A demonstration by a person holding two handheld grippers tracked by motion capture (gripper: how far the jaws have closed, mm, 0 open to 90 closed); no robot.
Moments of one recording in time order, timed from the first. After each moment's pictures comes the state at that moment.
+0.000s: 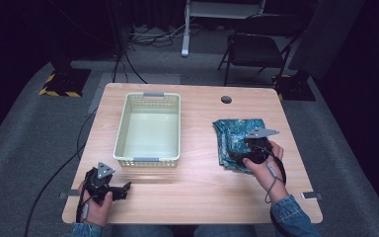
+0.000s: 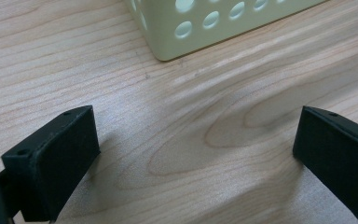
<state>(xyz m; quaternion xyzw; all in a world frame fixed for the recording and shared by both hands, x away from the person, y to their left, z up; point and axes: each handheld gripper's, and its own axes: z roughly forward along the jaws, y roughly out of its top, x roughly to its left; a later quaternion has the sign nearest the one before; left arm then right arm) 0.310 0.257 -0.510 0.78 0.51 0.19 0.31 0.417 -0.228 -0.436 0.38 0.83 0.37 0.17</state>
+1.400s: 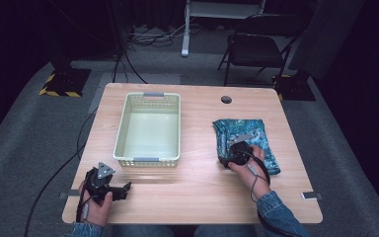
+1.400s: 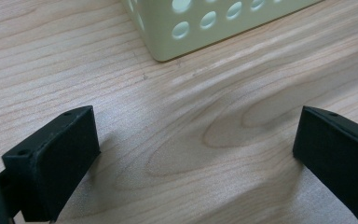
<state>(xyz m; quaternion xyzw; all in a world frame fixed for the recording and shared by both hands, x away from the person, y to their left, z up) 0.310 0.257 -0.510 0.78 0.50 0.19 0.31 0.433 -0.193 -0.487 0.39 0.86 0.28 0.15</state>
